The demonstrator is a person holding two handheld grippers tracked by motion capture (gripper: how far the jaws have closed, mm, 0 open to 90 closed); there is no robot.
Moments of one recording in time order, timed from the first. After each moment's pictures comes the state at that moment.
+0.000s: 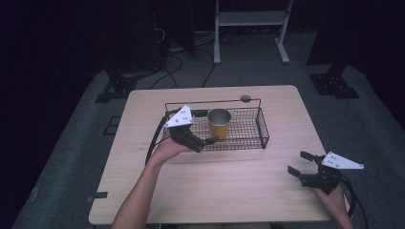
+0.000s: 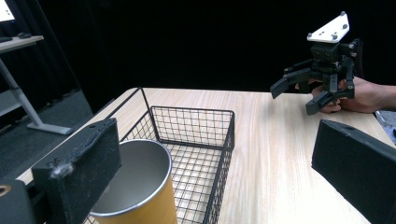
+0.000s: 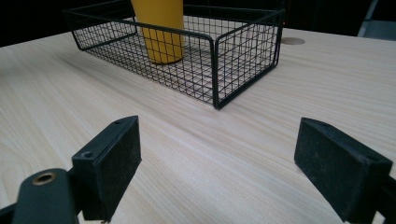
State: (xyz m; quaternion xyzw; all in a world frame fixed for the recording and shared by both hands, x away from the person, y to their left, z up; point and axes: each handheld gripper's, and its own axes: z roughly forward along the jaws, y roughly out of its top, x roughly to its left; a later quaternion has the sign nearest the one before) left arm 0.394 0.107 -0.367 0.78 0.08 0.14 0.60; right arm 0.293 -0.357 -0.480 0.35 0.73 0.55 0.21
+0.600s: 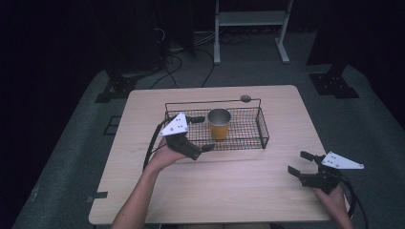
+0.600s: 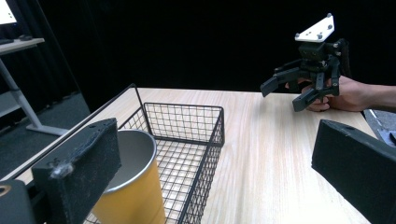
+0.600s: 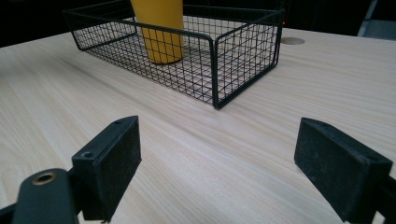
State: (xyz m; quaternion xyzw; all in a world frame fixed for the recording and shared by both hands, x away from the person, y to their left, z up) left arm 0.376 0.118 -0.377 0.77 0.08 0.14 0.61; right arm 0.293 -0.357 -0.480 0.35 0.73 0.55 0.21
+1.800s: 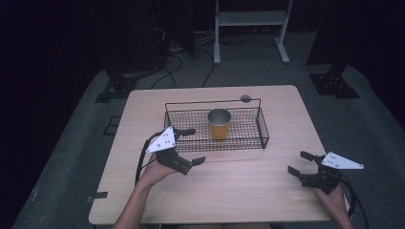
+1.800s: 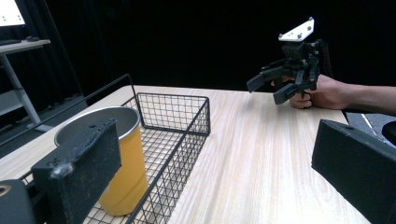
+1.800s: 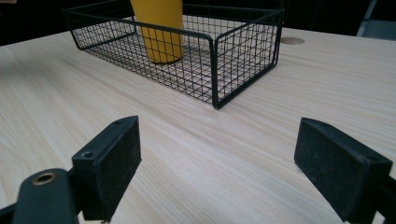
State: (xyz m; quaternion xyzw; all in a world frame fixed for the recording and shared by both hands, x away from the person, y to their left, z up) left arm 0.341 0.145 -0.397 0.76 0.09 0.14 0.63; right arm 0.293 -0.356 -0.480 0.35 0.73 0.54 0.21
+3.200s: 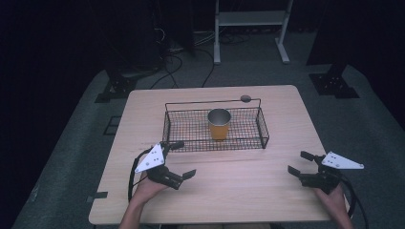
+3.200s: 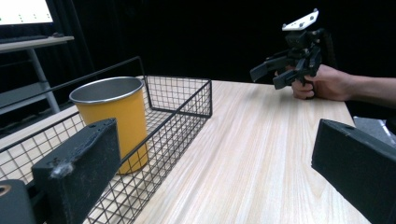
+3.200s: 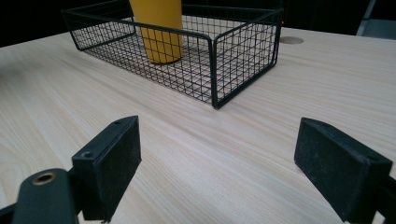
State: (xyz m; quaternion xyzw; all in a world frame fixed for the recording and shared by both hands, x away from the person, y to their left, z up) left arm 0.305 0.172 -0.426 0.74 0.12 0.17 0.64; right arm 0.293 -0.357 -0.480 0.35 0.73 0.54 0.21
